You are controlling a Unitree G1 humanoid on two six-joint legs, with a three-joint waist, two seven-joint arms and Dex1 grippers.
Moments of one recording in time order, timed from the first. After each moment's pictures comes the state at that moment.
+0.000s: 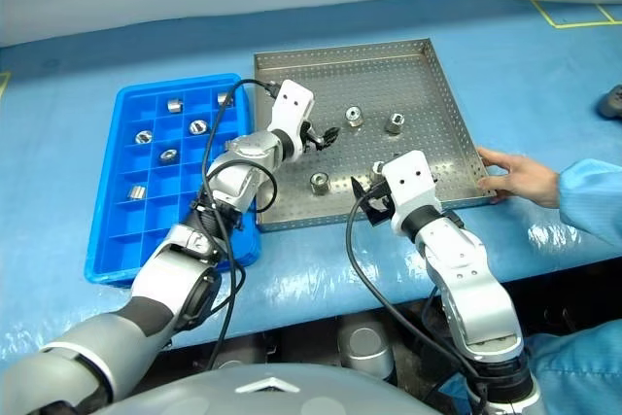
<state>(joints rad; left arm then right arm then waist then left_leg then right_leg) -0.79 0.03 -0.16 0.59 -0.08 0.42 -0.29 0.03 -0.36 0.09 -0.66 0.11 0.73 0.24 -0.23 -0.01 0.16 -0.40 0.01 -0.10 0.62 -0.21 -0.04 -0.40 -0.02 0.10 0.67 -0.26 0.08</state>
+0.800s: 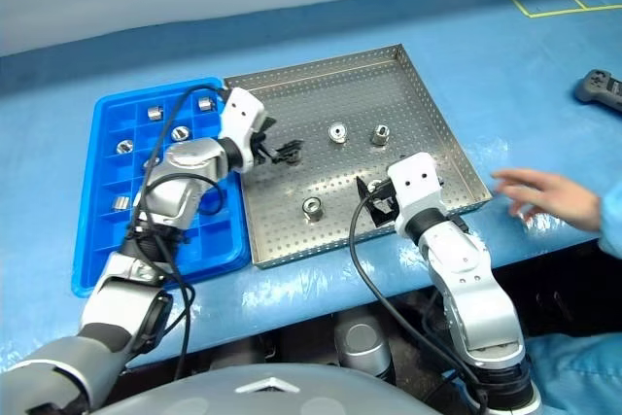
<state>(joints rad) -0.57 0.32 -0.12 0.13 -0.13 0.61 -0.57 0.05 -0.34 0.08 -0.68 0.10 0.73 0.23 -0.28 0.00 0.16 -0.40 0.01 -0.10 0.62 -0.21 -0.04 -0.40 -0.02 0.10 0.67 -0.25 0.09</state>
